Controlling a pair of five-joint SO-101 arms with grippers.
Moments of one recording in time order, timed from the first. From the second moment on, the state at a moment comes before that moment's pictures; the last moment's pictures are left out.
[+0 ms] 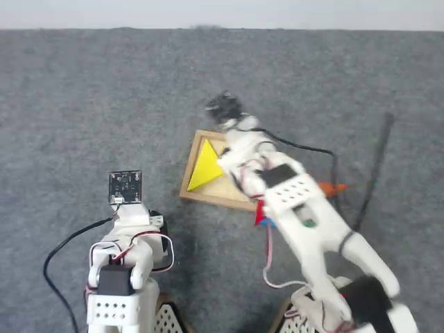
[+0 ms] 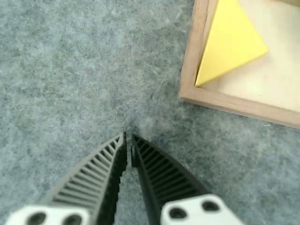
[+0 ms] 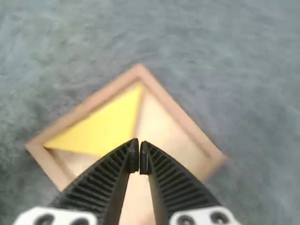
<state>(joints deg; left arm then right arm) -4.2 -103.1 97.2 72.0 11.4 -28.9 -17.4 43.6 29.8 10.4</state>
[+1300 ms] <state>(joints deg) -4.2 -103.1 97.2 72.0 11.4 -18.8 14.7 21.5 36.3 6.9</state>
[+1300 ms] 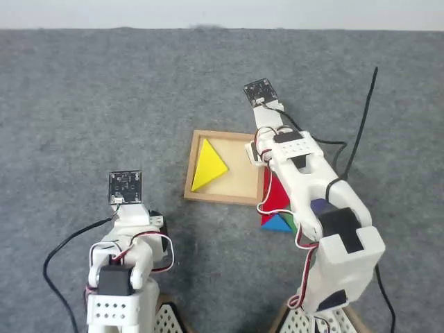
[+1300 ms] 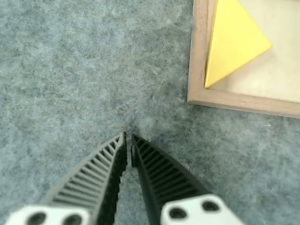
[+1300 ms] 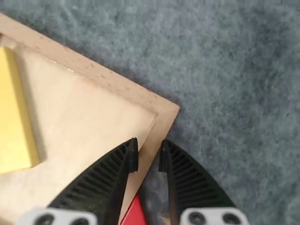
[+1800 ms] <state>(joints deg) -4.2 -103.1 97.2 72.0 11.4 -19.7 -24.3 50.5 44.8 9.8</state>
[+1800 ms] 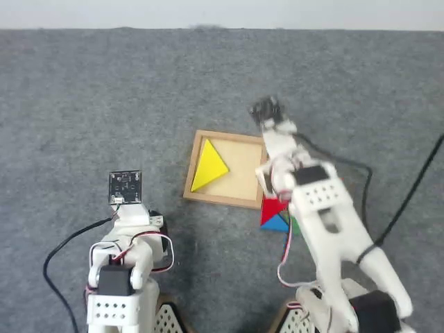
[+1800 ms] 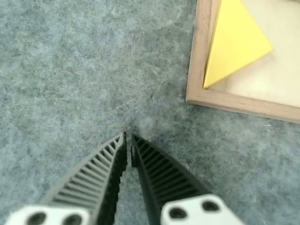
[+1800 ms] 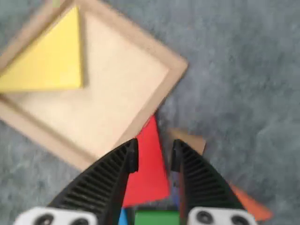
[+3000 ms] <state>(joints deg) -4.2 -103.1 97.2 72.0 11.4 -24.3 -19.3 58.0 42.1 -5.9</state>
